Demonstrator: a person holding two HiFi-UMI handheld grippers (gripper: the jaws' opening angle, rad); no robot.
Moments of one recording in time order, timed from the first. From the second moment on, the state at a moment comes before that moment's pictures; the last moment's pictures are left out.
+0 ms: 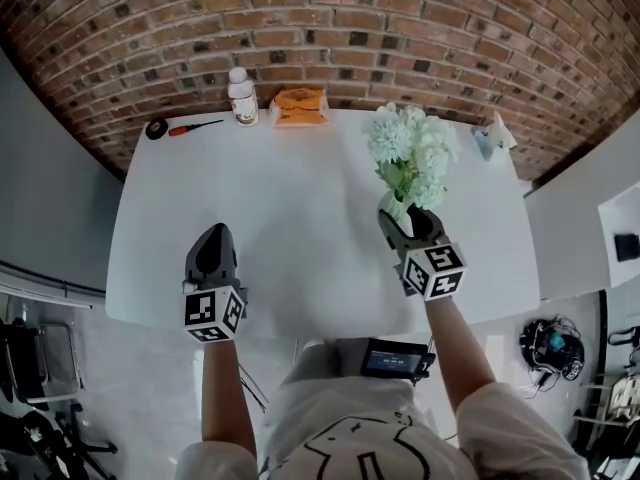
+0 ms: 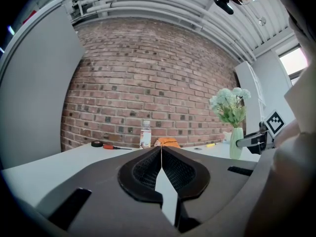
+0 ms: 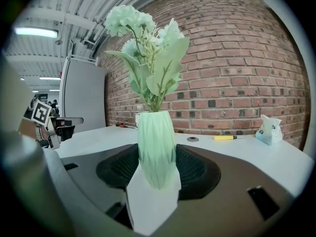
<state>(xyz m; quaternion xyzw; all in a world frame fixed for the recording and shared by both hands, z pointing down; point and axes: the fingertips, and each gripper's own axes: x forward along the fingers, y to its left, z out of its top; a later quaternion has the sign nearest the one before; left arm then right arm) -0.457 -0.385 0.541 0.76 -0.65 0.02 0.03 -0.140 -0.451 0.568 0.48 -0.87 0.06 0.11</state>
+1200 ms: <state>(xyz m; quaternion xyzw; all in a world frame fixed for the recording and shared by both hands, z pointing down) -0.449 -0.407 0.542 0.76 -0.64 0.01 0.06 -0.133 -0.468 0.606 0.49 -0.86 0.08 0.11</state>
